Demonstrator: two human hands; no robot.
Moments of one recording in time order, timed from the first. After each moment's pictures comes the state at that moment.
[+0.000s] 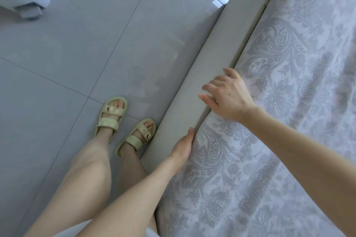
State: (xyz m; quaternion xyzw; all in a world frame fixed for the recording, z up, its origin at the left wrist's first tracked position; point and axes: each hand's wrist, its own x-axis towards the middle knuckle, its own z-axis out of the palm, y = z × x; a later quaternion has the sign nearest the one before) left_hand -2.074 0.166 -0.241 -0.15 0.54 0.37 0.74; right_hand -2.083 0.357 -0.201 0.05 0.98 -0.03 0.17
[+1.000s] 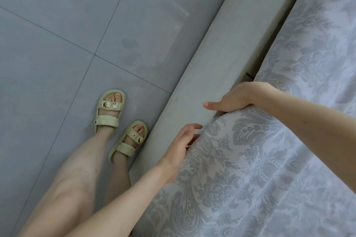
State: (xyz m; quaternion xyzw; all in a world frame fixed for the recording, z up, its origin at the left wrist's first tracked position) left_hand -2.051 0.002 -0.251 -0.19 0.43 0.49 0.74; right_hand -2.091 0.213 -0.217 0.16 0.58 -0.13 0.79
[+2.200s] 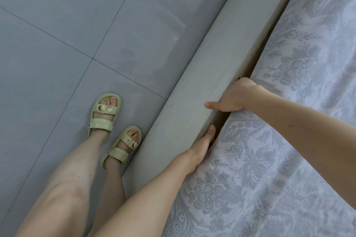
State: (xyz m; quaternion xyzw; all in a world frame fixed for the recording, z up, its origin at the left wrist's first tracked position) left_hand -2.014 0.054 -0.261 -0.16 0.39 0.33 0.84; right_hand -2.070 0.228 -0.228 0.06 0.70 0.10 0.70
